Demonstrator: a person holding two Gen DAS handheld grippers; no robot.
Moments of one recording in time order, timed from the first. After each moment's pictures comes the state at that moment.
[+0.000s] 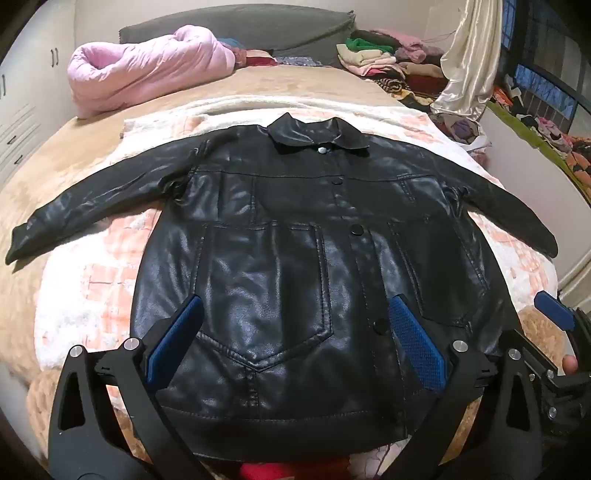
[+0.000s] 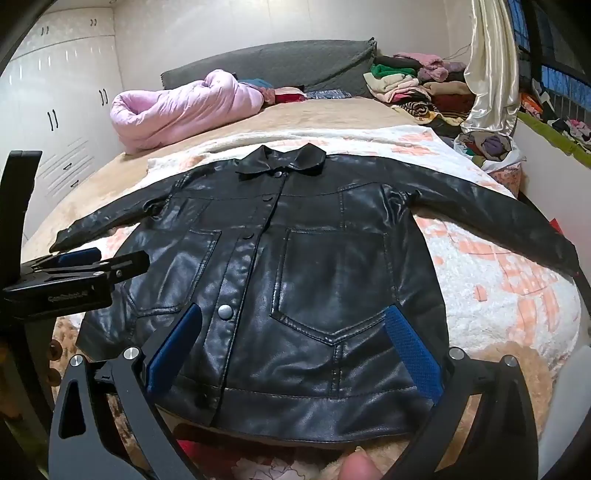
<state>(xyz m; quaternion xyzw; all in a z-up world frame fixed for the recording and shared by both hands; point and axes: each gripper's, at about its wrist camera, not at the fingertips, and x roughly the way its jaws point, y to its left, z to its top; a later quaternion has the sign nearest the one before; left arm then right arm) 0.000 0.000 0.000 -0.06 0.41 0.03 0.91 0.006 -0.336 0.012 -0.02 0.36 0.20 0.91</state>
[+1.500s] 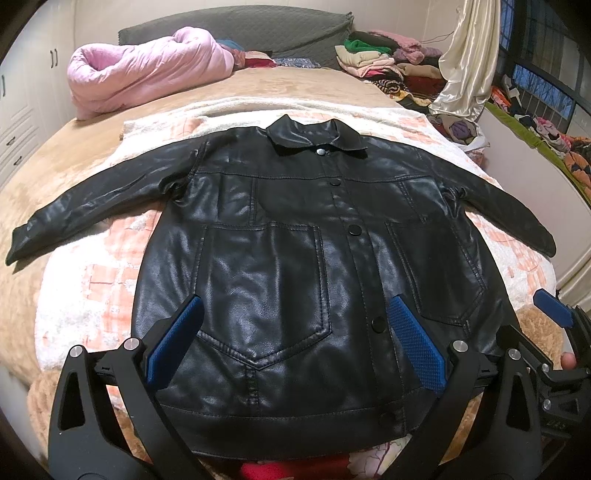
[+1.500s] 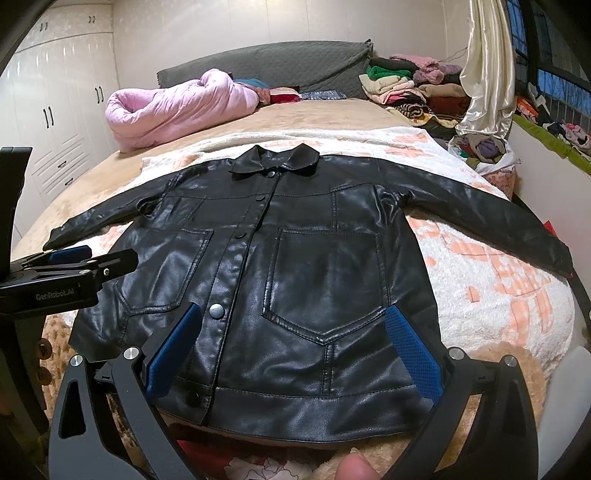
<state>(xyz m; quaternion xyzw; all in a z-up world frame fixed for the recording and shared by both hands) -0.002 0.000 0.004 -0.06 0.41 0.03 0.91 0.006 -0.338 0.008 -0.03 0.36 0.18 0.92</state>
